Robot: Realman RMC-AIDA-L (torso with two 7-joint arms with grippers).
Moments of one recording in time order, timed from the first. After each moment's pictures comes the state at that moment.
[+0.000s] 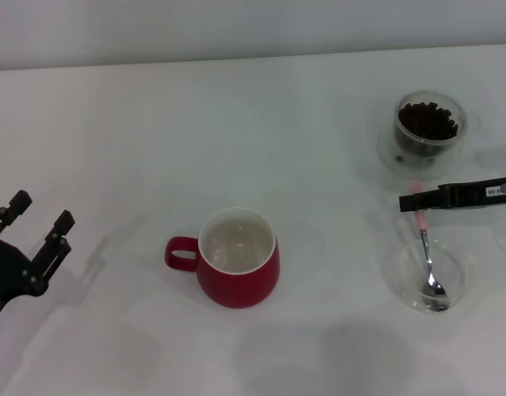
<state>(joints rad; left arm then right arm) -0.26 -2.09 0.46 0.05 -1.61 -1.53 2.83 0.56 1.88 -0.60 -0.40 0.84 1.33 -1.12</state>
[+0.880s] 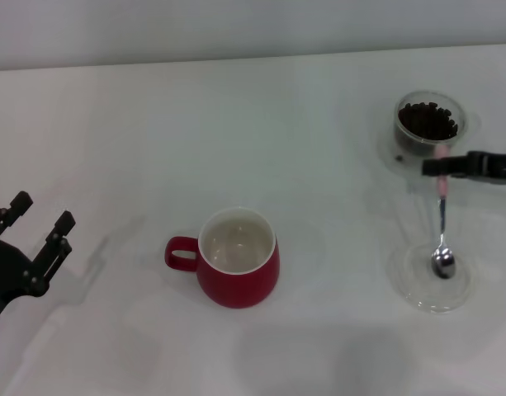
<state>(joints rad) -0.26 -2.09 0.46 0.04 -1.61 -1.53 2.83 0.48 1.88 -0.54 -0.49 0.99 1.39 -1.12</state>
